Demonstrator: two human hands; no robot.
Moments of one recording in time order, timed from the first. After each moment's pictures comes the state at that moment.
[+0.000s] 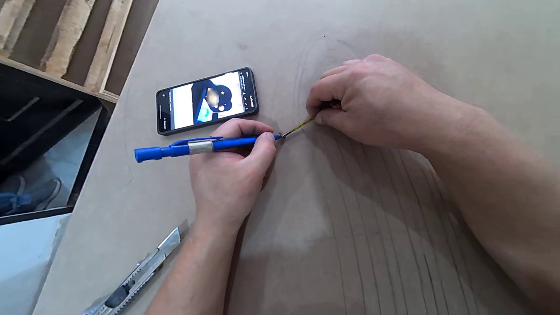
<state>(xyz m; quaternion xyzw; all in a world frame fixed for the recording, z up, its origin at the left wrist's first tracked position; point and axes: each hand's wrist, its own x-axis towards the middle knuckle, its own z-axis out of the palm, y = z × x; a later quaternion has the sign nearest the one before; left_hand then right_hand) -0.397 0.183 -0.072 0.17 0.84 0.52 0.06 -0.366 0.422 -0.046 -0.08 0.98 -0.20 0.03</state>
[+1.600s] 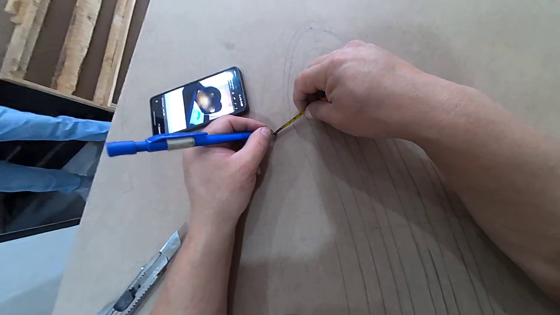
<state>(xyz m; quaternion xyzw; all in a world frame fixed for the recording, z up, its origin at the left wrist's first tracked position) -0.401 0.187 -0.074 0.18 0.82 0.53 0.07 -0.367 0.419 -0.042 -0.07 0.98 -0.20 0.05</state>
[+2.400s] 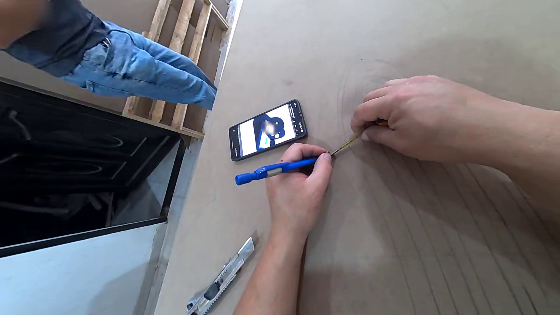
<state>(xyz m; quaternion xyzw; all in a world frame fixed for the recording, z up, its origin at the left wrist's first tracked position) -0.393 0.188 -0.068 0.18 0.84 0.51 0.08 -0.357 0.411 -0.034 -0.05 0.98 -0.21 0.05</state>
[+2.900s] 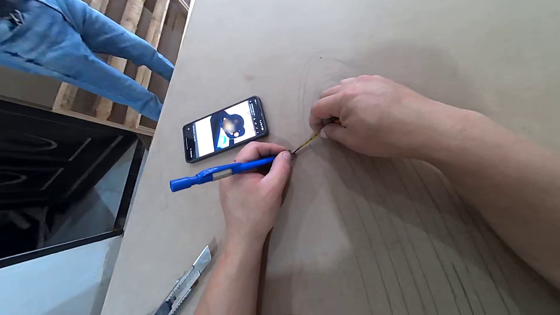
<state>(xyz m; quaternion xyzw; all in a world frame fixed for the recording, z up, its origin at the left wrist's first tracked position) -0.394 0.187 -0.071 0.18 0.85 0.50 0.06 -0.366 0.421 -0.046 -0.07 0.97 -0.21 0.05</state>
